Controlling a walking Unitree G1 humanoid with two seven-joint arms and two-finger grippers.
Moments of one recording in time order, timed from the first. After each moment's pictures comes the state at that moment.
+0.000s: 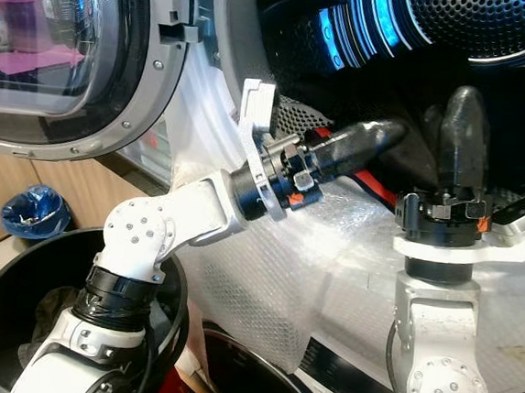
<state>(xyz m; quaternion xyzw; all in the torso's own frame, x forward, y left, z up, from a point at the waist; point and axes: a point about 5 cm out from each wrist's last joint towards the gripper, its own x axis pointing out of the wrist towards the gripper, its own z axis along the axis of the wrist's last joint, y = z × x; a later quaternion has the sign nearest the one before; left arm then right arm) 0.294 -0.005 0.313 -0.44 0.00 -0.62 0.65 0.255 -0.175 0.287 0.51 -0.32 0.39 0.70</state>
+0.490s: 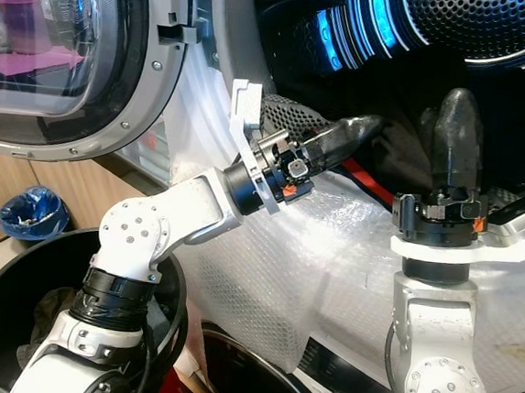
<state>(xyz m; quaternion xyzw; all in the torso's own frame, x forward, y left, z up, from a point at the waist) 0.301 -0.011 0.298 -0.45 0.06 -0.59 0.67 0.256 -0.172 0.285 0.51 -0.31 0.38 0.71</state>
